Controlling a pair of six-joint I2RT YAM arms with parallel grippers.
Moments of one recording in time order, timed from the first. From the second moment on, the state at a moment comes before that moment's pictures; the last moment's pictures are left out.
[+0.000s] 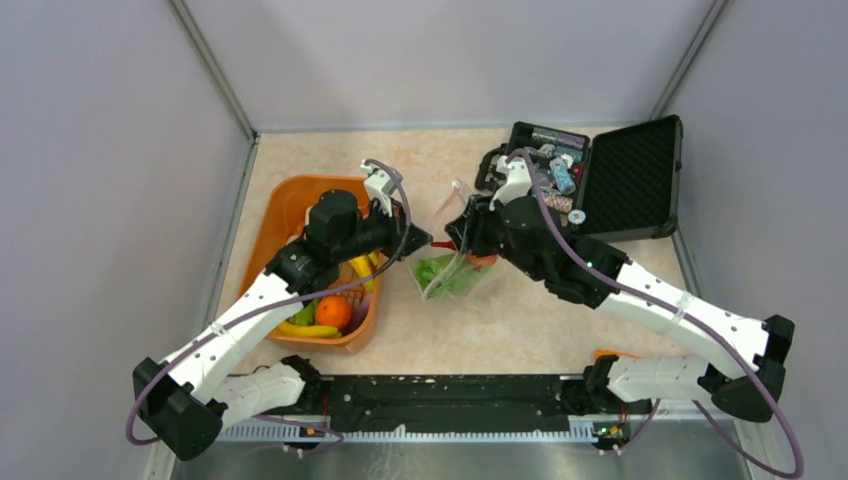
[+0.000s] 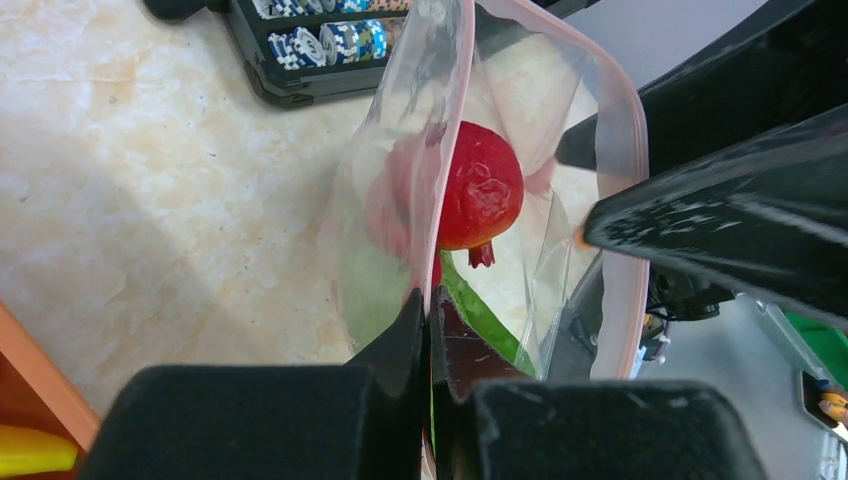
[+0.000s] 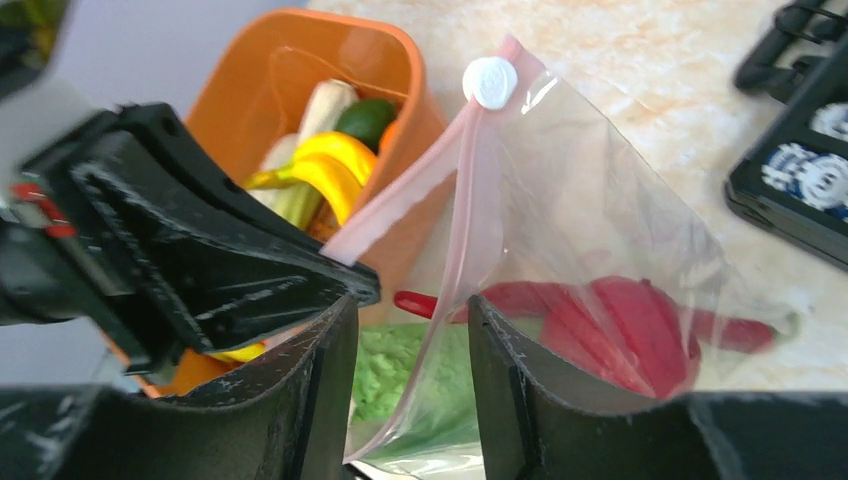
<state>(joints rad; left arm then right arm) -0.62 1.05 0.94 -0.20 0.38 -0.40 1.01 1.12 1.17 -0.36 0.35 0.58</state>
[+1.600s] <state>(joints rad) -0.67 1.23 1.23 -0.43 0.42 -0.36 1.07 0.92 0.95 -0.21 0.51 0.52</state>
